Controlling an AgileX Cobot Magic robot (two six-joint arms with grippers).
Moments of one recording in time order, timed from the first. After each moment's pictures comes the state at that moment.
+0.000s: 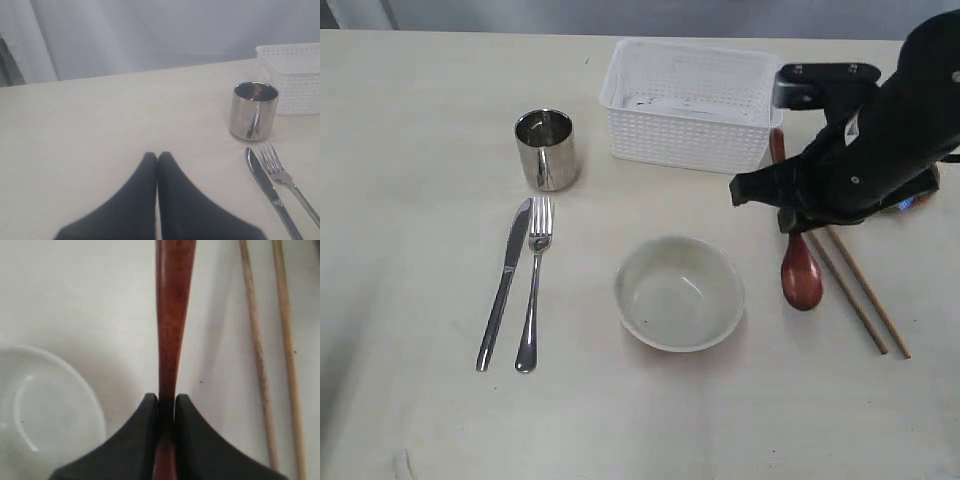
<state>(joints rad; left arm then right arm) -0.15 0.00 0.00 0.02 0.31 0.04 0.46 1.48 -0.85 0.03 0.68 0.26</state>
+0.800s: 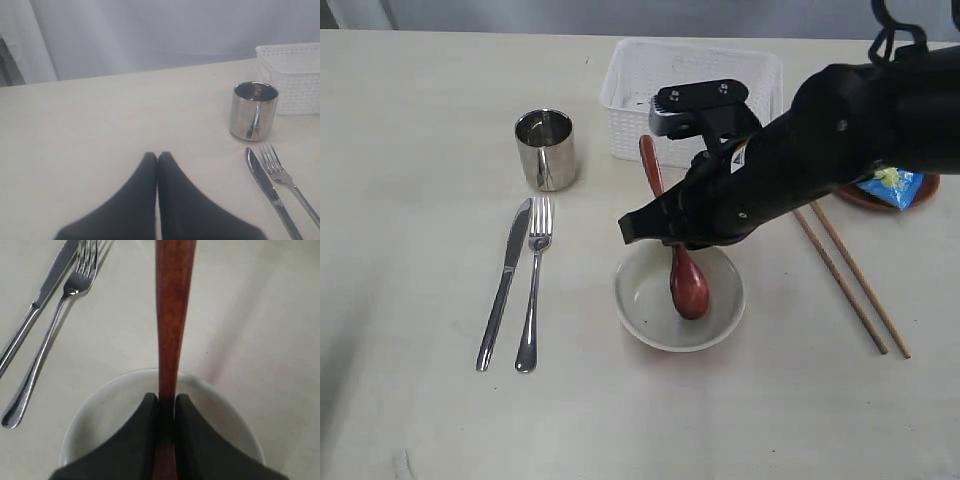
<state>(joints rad) -0.15 0.00 0.00 0.02 0.31 0.04 0.69 1.61 -0.85 0.29 0.40 -0.02</state>
